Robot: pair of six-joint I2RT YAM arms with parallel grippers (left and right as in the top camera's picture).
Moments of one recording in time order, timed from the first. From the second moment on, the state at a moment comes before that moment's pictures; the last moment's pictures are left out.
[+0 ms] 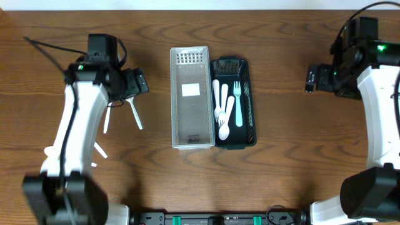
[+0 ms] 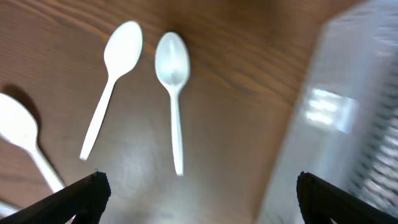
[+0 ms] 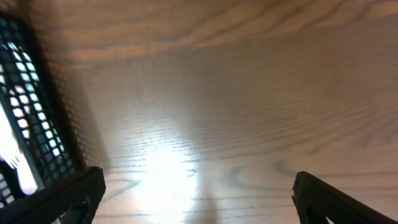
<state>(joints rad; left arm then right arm) 0.00 1.62 1.37 -0.99 0.01 -0.36 -0.10 1.68 1.62 -1.29 0.04 0.11</state>
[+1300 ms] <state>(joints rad) 0.02 2.05 1.37 -0.86 0.01 -0.36 -0.10 1.68 1.59 -1.27 0.02 0.11</state>
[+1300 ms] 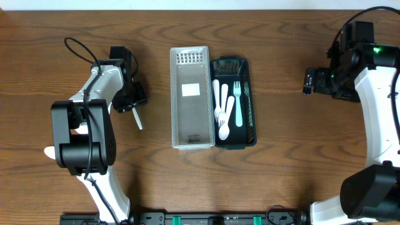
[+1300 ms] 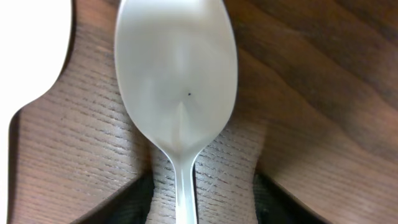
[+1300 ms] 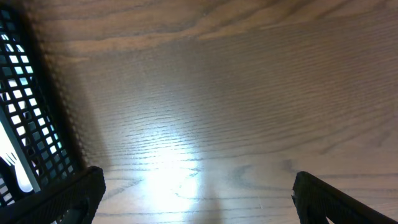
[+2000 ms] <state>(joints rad) 0.02 2.05 1.37 -0.86 0.01 -0.35 -0.10 1.68 1.59 -1.27 0.02 0.11</state>
